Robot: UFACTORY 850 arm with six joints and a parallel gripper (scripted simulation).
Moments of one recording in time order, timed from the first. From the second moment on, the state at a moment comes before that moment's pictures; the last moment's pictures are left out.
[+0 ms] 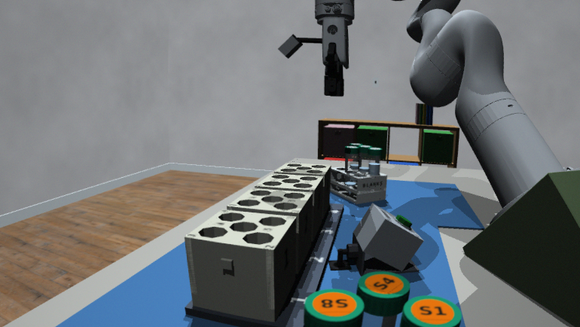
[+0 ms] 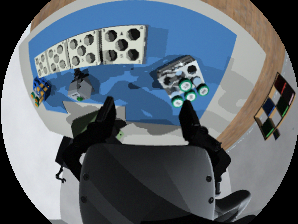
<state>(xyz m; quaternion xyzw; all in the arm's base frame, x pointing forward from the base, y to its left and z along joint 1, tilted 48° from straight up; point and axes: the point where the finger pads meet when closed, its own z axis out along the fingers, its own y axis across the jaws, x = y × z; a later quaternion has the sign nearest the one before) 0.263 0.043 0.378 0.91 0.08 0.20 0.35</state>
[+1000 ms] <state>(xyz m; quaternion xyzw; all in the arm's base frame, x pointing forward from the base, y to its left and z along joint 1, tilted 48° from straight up) 0.288 0.146 0.301 0.91 0.09 0.20 0.35</state>
